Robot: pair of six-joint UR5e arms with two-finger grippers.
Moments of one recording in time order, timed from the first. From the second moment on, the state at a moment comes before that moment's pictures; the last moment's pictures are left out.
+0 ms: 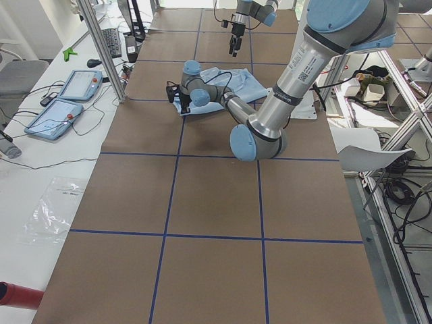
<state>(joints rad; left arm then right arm) -0.76 -2.35 -1.20 -2.09 -1.86 -1.47 0.48 -1.55 2.15 -0.96 1.80 1.16</state>
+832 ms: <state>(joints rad) -0.79 -2.47 -0.90 -2.44 -1.68 -1.42 0.48 -1.48 2.07 -0.97 1.80 1.16</state>
